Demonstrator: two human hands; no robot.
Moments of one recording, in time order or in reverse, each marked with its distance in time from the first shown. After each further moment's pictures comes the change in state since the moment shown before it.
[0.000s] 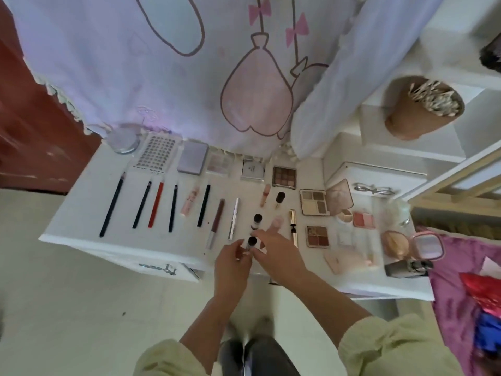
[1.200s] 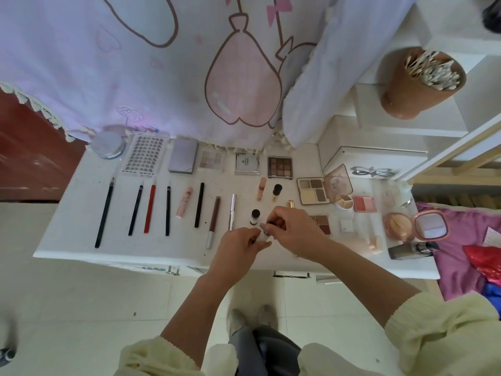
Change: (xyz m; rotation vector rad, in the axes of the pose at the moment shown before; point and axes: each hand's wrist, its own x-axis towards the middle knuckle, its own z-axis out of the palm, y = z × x) left_hand 0.027 0.044 -0.025 0.285 -0.340 0.308; right_hand 0.011 0.011 -0.050 0.286 -0.013 0.045
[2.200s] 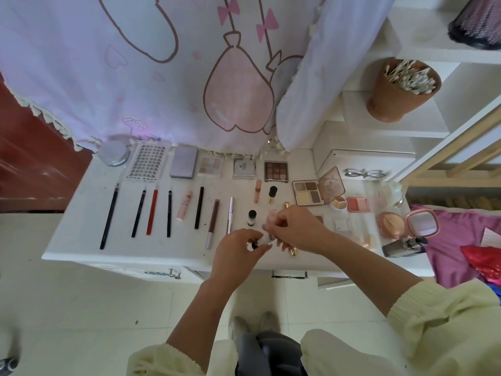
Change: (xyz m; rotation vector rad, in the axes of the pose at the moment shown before) left_hand -0.019 0.010 0.007 0.034 0.135 -0.007; right_hand -0.010 0.001 -0.017 0.002 -0.068 0.029
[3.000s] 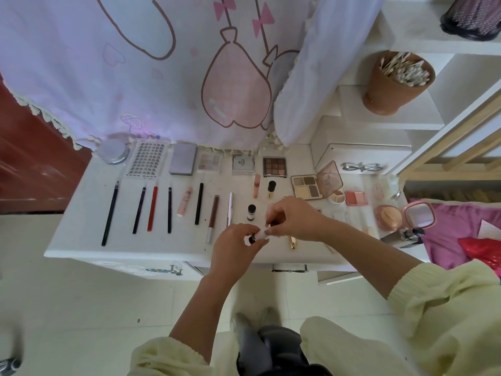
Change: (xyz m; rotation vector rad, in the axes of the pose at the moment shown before) left_hand -0.007 0.000 -0.004 0.037 0.023 -0.001; right_hand -0.002 -0.007 -0.007 -0.078 -0.084 -0.037
